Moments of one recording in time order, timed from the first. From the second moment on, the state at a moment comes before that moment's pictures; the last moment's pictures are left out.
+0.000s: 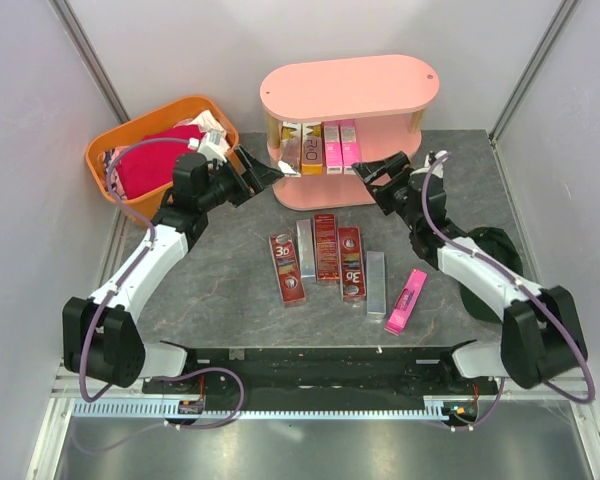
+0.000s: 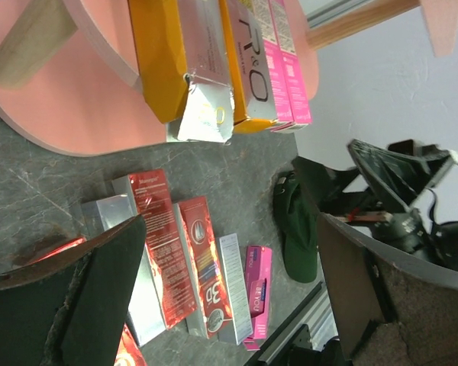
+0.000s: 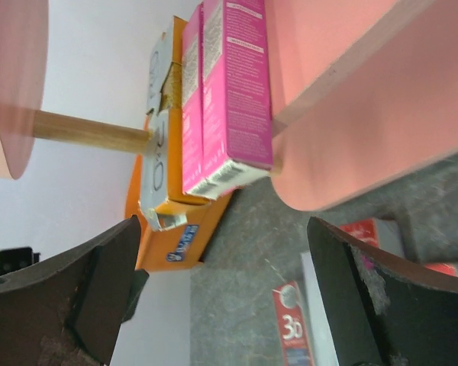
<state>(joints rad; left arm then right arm) -0.26 1.33 1.04 0.03 0.41 -0.81 0.36 1.37 0.85 0.37 0.02 1.14</state>
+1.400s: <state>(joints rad) -0.16 1.50 1.07 0.06 0.69 -0.79 0.21 1.10 0.64 -0.60 0.20 0.82</state>
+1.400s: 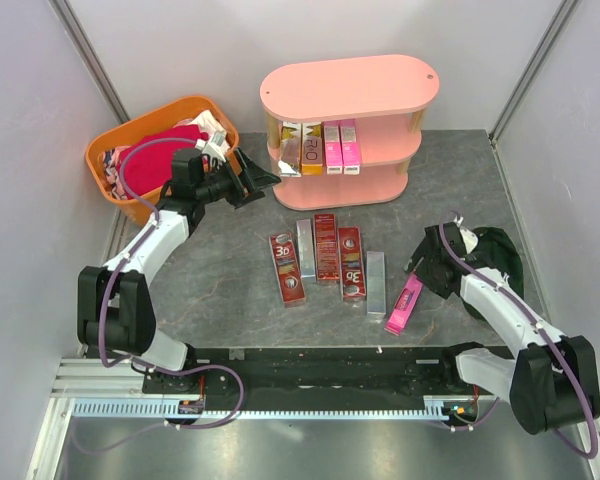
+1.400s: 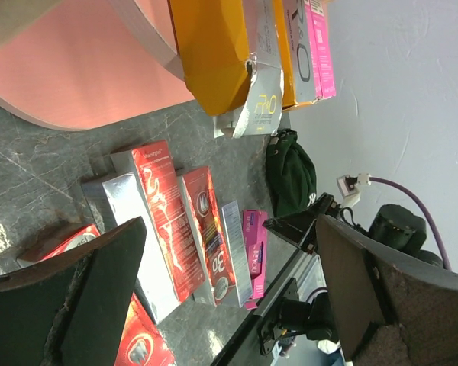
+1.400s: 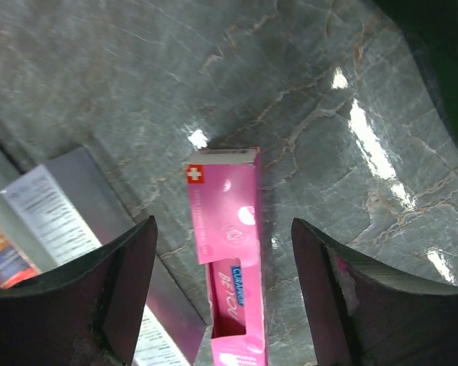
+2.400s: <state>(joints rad) -0.19 1.51 1.06 0.14 0.75 -0.79 0.22 1.20 0.74 -0.49 0.12 0.68</state>
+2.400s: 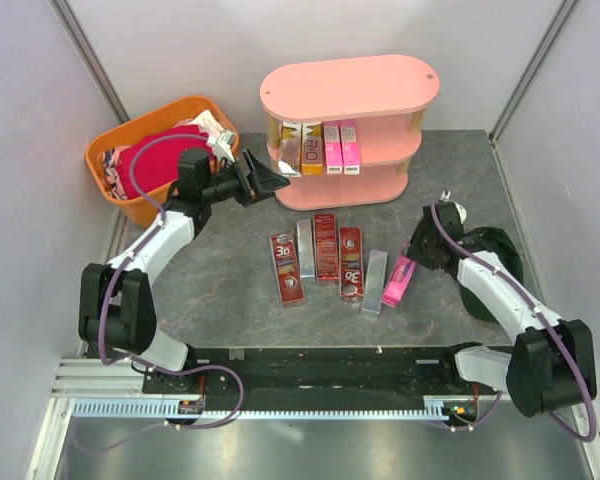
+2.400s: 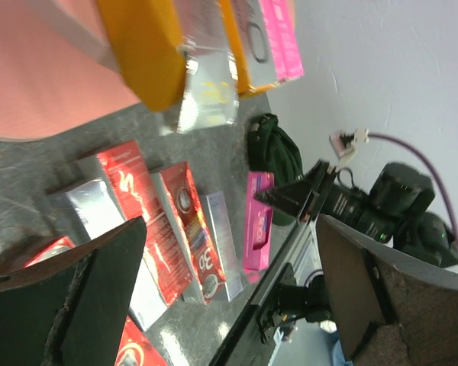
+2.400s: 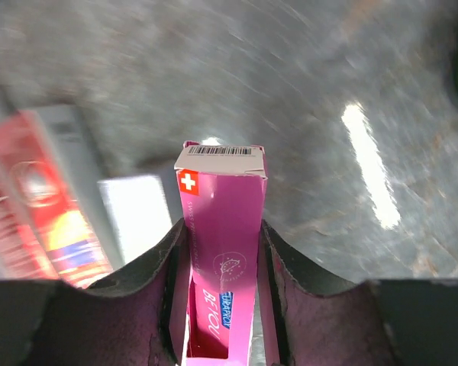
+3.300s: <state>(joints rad) -0.54 1.86 1.49 0.17 1.00 -0.78 0.32 1.31 1.22 -0.45 -0.06 0.65</state>
